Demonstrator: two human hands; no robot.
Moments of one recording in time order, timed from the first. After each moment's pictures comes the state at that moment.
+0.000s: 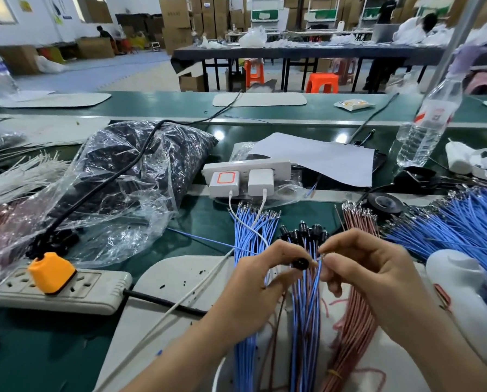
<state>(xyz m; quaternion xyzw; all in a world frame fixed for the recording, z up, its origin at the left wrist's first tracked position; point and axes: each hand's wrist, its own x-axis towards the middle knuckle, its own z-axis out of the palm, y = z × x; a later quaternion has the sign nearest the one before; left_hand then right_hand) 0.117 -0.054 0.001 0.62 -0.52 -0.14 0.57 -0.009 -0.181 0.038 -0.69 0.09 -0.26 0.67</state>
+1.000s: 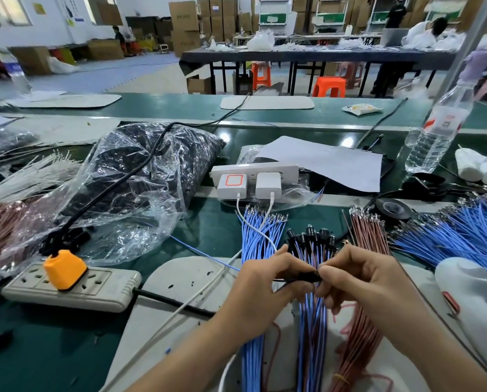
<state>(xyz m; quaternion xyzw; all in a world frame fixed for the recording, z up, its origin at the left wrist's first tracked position) 0.121 -0.054 -0.008 0.65 -0.51 -0.11 0.54 -0.004 -0.181 0.029 -0.69 0.17 -0.20 0.68</state>
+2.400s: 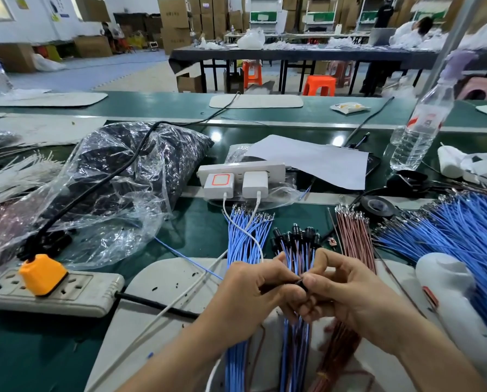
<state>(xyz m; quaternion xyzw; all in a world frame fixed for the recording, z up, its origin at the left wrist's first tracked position) 0.117 -0.053 -0.009 0.61 -0.52 -0.18 0.57 -0.004 -0.189 0.021 -0.57 0.15 -0.06 0.80</state>
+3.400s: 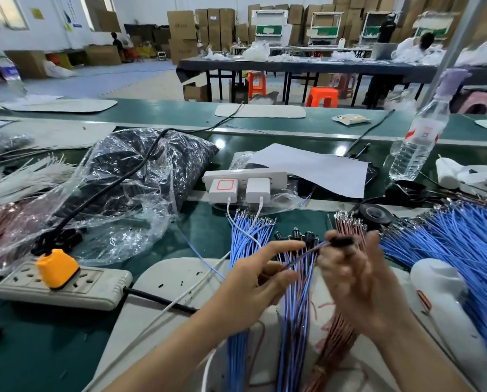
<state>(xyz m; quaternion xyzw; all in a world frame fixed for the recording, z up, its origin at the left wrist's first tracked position) 0.115 -0.051 0.006 0.59 -0.50 -0.24 0.59 -0.005 -0.202 0.014 -0.29 0.00 -0.12 0.95</state>
